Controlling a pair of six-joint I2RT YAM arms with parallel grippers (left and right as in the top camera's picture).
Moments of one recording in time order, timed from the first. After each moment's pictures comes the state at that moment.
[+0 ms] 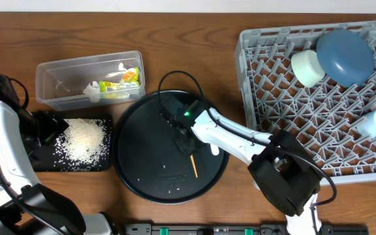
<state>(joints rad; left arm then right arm) 0.56 1.57 1.42 -1.45 0.01 -0.36 0.85 2.06 1.44 -0.90 0.00 0.28</state>
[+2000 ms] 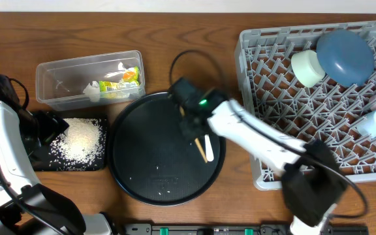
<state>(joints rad) 0.56 1.57 1.42 -1.45 0.02 -0.36 0.77 1.90 1.49 -0.93 -0.03 0.37</state>
